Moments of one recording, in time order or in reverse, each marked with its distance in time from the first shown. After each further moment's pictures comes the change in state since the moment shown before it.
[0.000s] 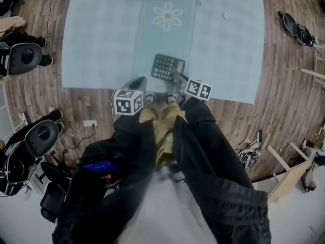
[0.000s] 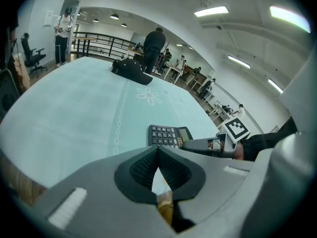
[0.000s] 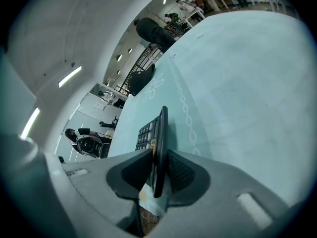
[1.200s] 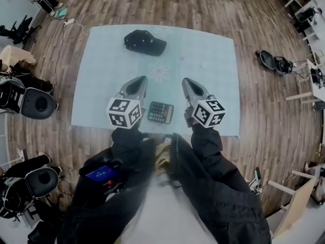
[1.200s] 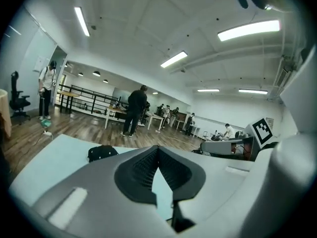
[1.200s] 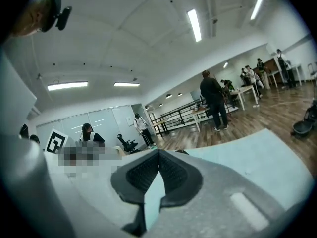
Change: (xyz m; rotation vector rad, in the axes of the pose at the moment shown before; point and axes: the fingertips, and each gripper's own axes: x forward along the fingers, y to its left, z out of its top) left arm -0.106 -0.107 0.263 0.272 -0.589 -0.118; right arm -0.180 0.231 0.216 -0.647 -0.547 0.156
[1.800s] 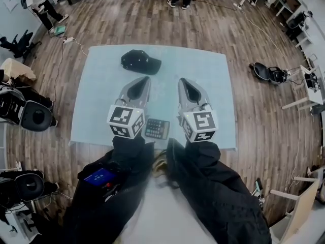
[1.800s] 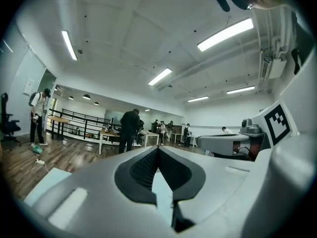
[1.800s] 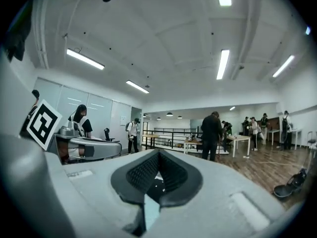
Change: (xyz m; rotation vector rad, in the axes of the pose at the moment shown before) left arm -0.002 -0.055 0.097 0.163 -0.217 -0.051; right arm -0.022 0.058 0.106 -0.426 -0.189 -0.144
